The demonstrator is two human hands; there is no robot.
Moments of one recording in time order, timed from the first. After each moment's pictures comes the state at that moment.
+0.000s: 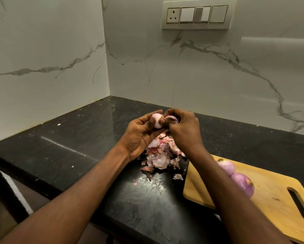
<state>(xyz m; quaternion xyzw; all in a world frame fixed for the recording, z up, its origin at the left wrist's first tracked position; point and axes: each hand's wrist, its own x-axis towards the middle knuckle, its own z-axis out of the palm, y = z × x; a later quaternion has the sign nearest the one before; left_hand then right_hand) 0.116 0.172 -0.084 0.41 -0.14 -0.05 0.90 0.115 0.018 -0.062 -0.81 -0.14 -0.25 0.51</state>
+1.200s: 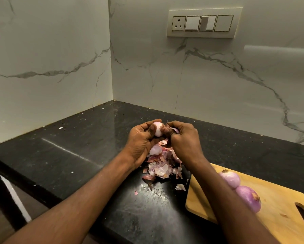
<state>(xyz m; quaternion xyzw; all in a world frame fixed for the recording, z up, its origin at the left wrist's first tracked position) 0.124 0.169 -0.091 0.44 -0.08 0.02 0.89 0.122 0.021 -0.071 -0.82 -0.14 -0.20 0.52</state>
